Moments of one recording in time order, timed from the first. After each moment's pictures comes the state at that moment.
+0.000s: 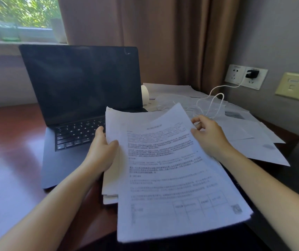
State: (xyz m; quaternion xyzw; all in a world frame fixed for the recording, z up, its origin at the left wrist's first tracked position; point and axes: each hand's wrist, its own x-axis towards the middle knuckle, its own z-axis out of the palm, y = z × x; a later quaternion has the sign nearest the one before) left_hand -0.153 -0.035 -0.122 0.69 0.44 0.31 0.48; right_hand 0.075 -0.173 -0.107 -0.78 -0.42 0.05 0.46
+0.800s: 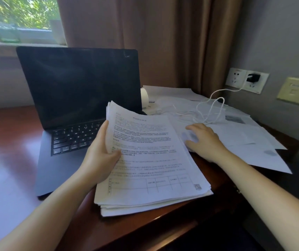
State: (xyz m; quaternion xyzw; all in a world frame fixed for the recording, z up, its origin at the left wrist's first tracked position) left_hand -0.157 -0.034 -0.126 0.75 0.38 0.32 0.44; right_hand 0.104 -0.158 -0.121 -0.85 -0.48 0.00 0.20
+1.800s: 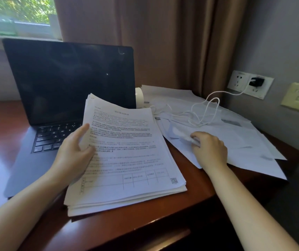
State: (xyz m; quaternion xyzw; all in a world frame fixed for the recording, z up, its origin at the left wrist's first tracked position) left_hand -0.155 -0.019 -0.136 0.74 0.44 0.37 0.36; right_hand 0.123 -0.167 -0.135 -0.87 -0.40 -0.14 0.23
